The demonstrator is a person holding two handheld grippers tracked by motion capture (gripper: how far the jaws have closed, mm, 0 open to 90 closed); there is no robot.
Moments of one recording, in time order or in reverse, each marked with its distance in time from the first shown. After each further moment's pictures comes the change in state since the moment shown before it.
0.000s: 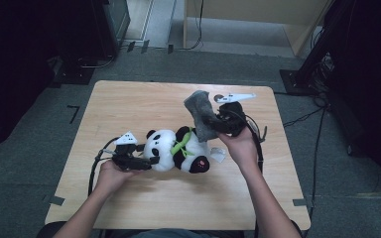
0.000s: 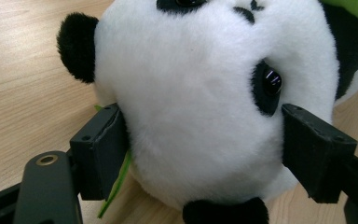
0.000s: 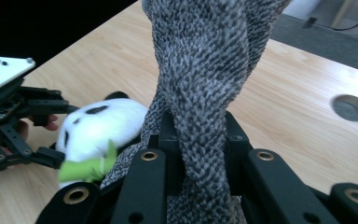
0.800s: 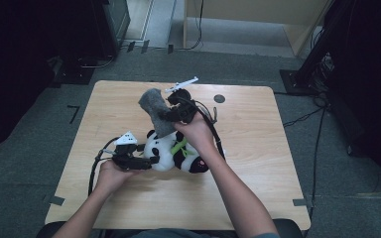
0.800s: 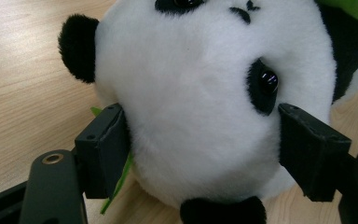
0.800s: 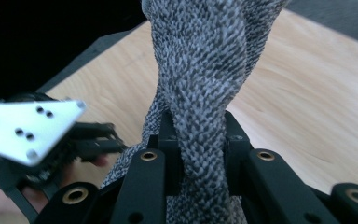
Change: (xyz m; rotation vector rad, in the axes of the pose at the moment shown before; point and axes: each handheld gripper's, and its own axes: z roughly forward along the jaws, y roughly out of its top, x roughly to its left) left arm 0.000 0.000 0.000 -0.009 0.006 0.007; right arm 0.062 0.058 0.099 0.129 0.170 -0.061
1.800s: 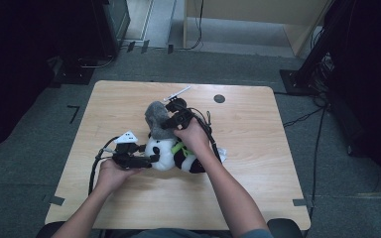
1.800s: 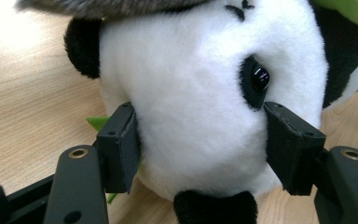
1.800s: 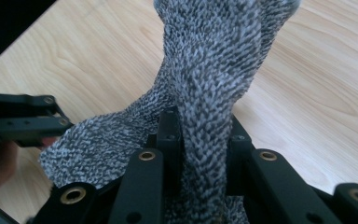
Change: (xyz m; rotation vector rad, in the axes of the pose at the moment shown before) left arm 0.000 0.004 -0.001 0.023 -0.006 -0.017; right arm -0.028 -0.024 0.050 0.180 -0.031 0.088
